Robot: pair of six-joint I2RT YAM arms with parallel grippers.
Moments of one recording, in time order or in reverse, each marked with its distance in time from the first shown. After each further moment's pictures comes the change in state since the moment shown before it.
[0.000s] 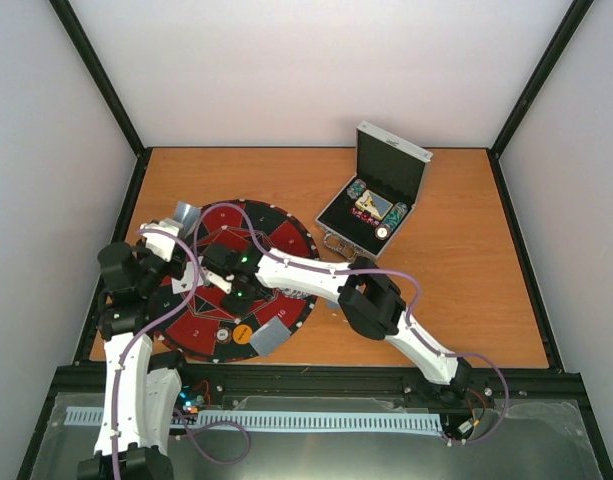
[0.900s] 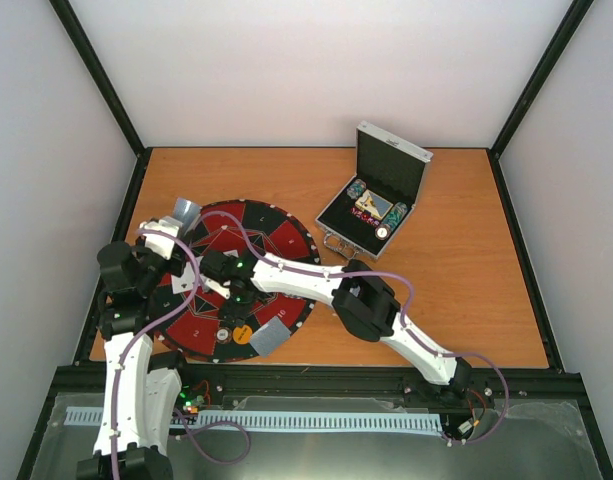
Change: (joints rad) left arm 0.000 0.001 0.000 0.050 -0.001 0.000; right arm 0.025 0.046 0.031 -0.034 0.028 -0.007
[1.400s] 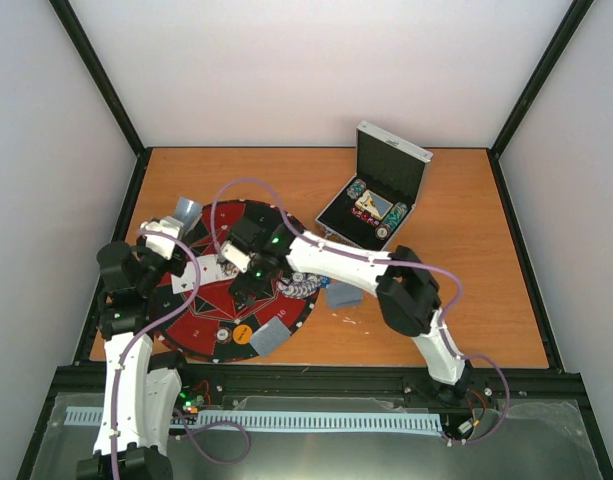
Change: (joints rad) left arm 0.000 0.001 -0.001 0.017 0.018 0.008; right arm -0.095 -0.255 -0.222 0.138 -0.084 -0.004
